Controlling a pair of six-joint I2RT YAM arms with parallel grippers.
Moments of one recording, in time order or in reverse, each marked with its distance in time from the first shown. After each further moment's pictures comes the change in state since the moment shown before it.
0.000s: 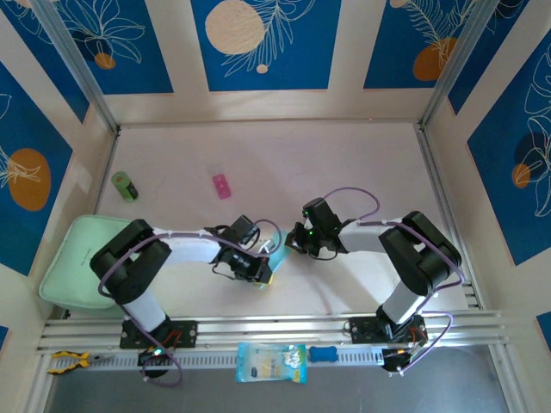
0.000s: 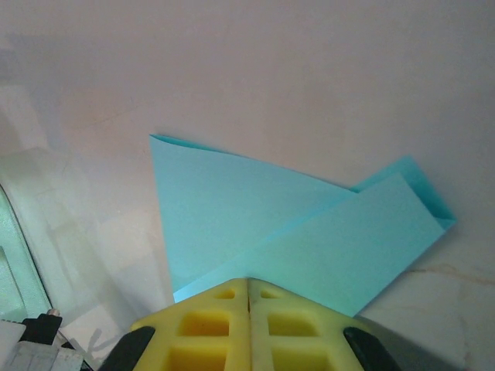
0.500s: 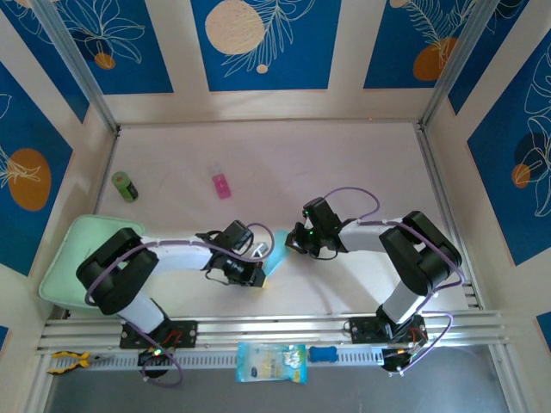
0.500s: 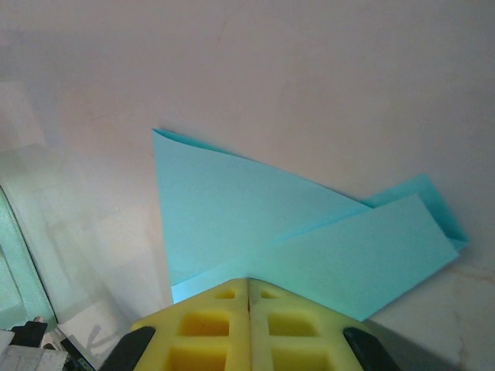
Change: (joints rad) left arm -0.002 -0.095 -0.081 -0.004 -0.051 -0.028; right arm -0.004 0.000 0.005 -0.015 -0.008 -0.008
